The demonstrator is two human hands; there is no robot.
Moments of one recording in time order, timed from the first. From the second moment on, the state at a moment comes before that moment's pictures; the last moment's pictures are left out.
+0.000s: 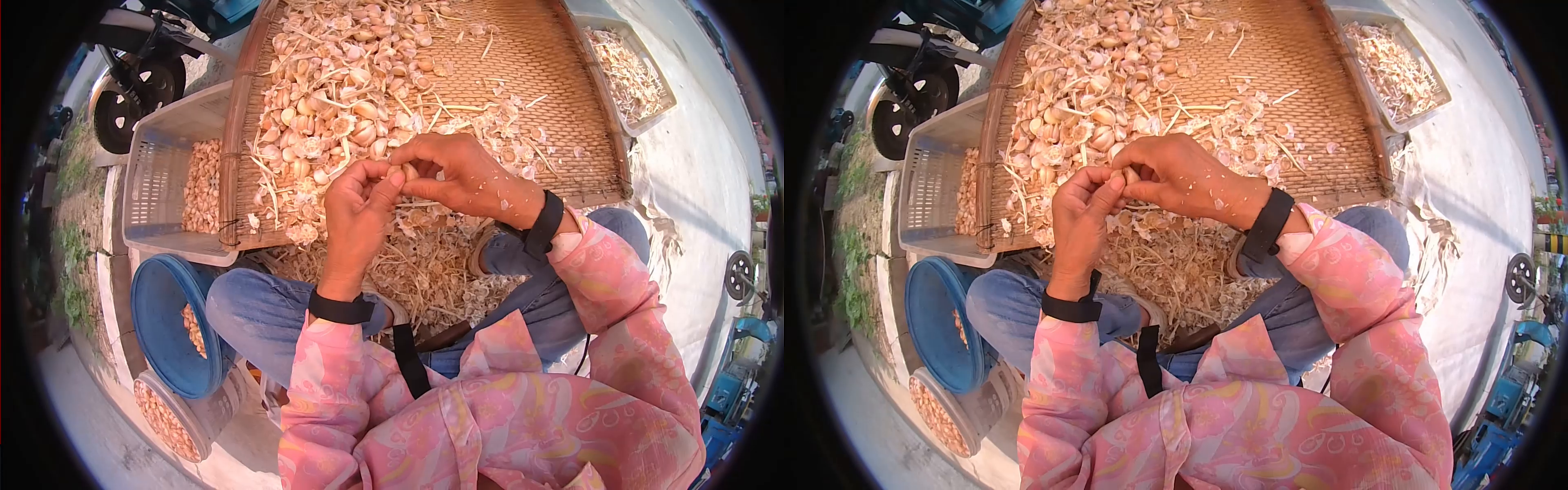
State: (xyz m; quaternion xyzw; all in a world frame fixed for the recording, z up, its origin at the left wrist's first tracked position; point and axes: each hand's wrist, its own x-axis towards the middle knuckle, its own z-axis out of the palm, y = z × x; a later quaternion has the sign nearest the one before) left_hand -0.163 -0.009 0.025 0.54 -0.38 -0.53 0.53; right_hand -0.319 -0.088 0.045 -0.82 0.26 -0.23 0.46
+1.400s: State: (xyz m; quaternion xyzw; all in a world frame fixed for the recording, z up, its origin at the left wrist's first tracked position) left_hand -0.179 0.058 0.084 0.39 -0.34 -0.52 0.68; right_hand -0.312 -0.090 0.037 -0.80 0.36 -0.26 0.40
